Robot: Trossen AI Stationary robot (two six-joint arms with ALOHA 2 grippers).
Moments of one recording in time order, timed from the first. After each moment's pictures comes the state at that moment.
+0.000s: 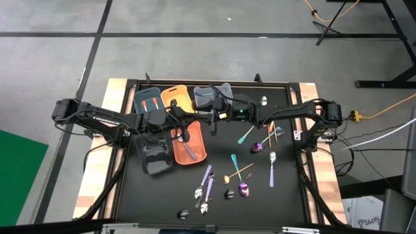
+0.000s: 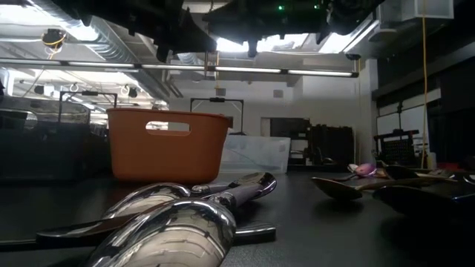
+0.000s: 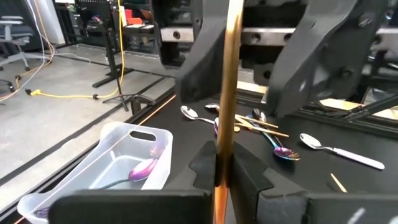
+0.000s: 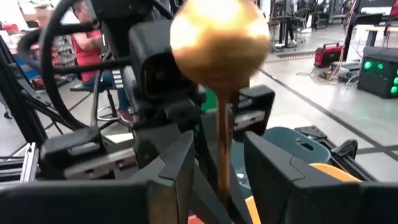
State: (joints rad) left arm -0.01 1.21 0.65 0.37 -0.44 -0.13; right arm -0.12 1.68 1.10 0.57 -0.10 0.10
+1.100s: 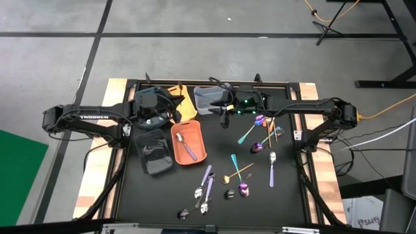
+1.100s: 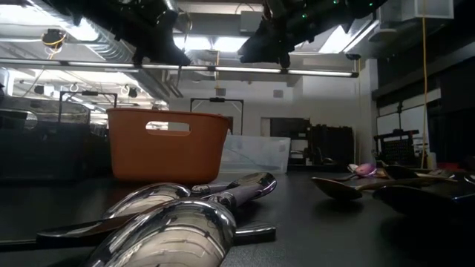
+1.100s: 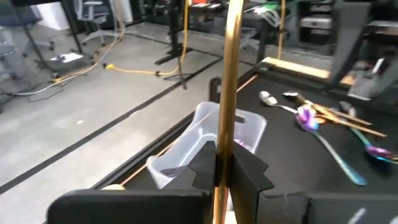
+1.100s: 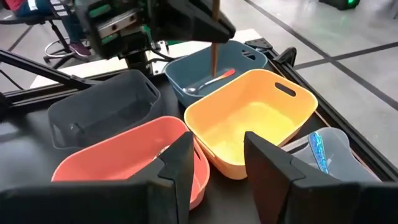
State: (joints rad) left arm 0.23 1.02 0.65 0.06 -0.45 -0.13; right arm -0.21 1.50 1.10 0.03 -0.06 0.10
